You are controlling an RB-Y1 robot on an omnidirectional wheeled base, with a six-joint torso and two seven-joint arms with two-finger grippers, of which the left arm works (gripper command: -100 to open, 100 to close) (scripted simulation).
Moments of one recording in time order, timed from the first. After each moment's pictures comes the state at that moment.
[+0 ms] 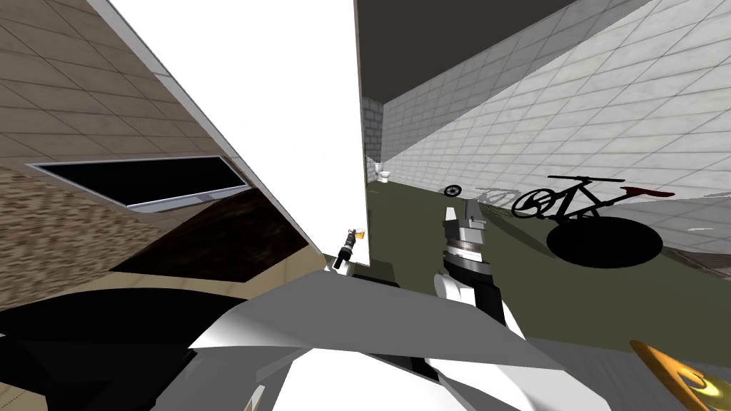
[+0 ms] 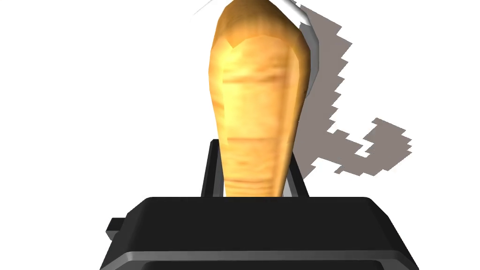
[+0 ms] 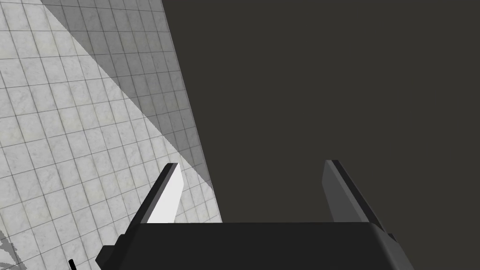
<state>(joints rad) -0.13 0.06 -0.04 -0.65 -0.02 -0.78 0.06</state>
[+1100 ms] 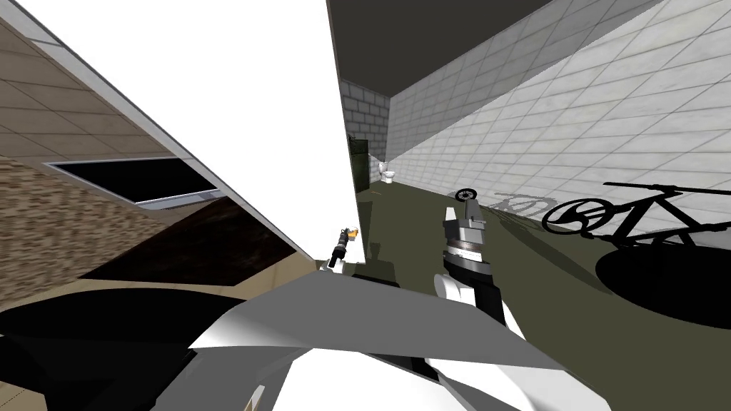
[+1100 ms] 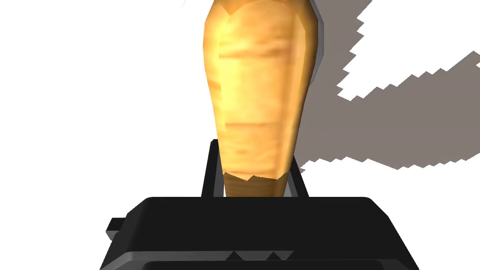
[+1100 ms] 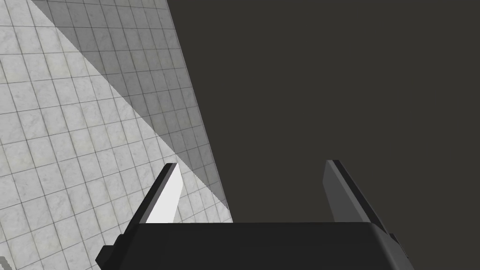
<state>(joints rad) -0.12 0.08 0.08 -0.68 0.04 -0.77 0.02</state>
